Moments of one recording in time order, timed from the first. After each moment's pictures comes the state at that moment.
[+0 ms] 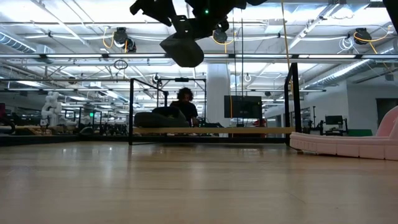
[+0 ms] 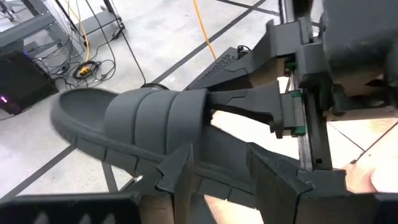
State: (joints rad) left arm 0.18 1.43 1.54 -0.73 -0.50 -0.23; right arm -0.17 1.82 1.53 0.05 0.78 -0.23
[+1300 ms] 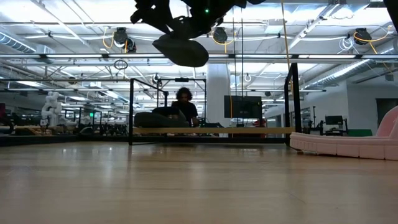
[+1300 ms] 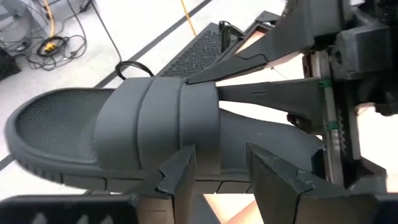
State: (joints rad) left arm 0.28 1.43 1.54 -0.79 -0.30 -0.21; right arm -0.15 1.82 1.53 0.07 0.70 -0.45
